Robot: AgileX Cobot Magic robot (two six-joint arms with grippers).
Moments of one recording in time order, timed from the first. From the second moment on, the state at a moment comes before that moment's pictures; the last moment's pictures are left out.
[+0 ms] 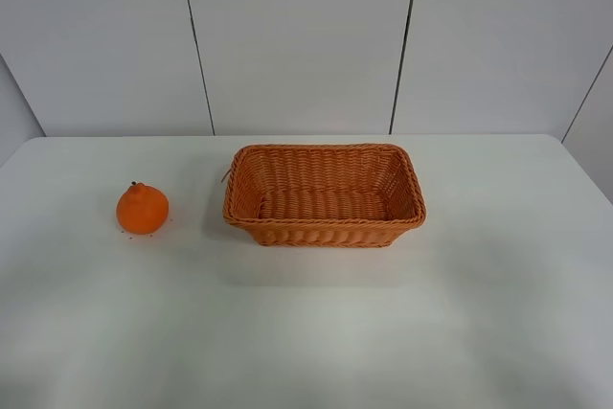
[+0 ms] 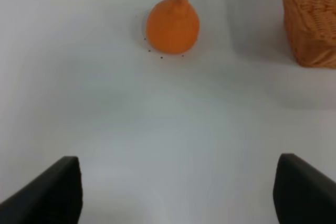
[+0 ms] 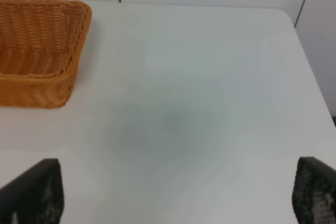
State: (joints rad) left arm 0.00 0.11 -0.59 0.01 1.05 -0.01; right arm 0.00 -0.01 -0.50 0.01 1.03 -0.01
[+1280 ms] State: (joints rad) left arm 0.00 2.15 -1.77 -0.07 1.03 0.03; right arm 0.00 -0.01 -0.50 0.01 1.03 -0.01
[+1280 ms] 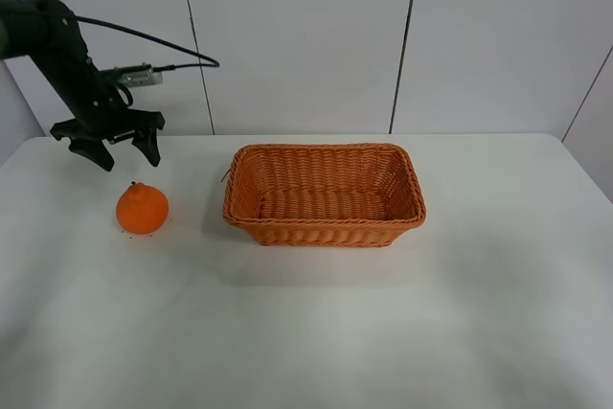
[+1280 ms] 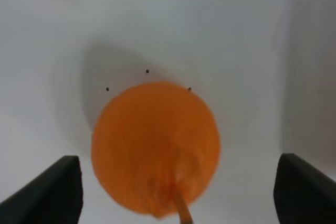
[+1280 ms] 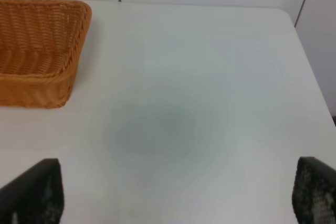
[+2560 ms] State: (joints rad) left arm 0.00 2.19 -1.97 -0.02 1.19 0.03; right arm 0.00 -0.01 -0.50 0.01 1.03 -0.01
